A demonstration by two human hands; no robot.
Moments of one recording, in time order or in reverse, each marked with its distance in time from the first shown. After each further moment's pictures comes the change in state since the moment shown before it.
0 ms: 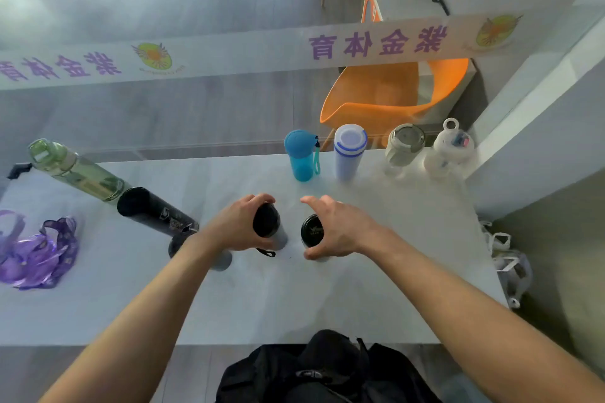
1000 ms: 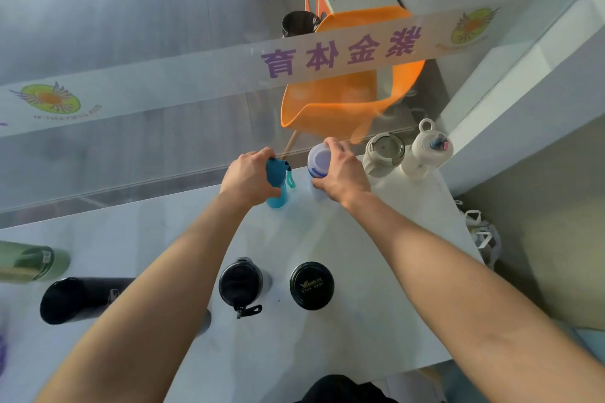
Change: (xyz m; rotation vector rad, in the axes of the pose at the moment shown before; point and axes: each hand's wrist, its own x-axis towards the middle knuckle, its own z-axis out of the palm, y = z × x) left_hand 0.190 0.058 -0.057 0.045 0.198 0.026; right_hand 0.138 0.096 -0.046 0.341 0.549 0.447
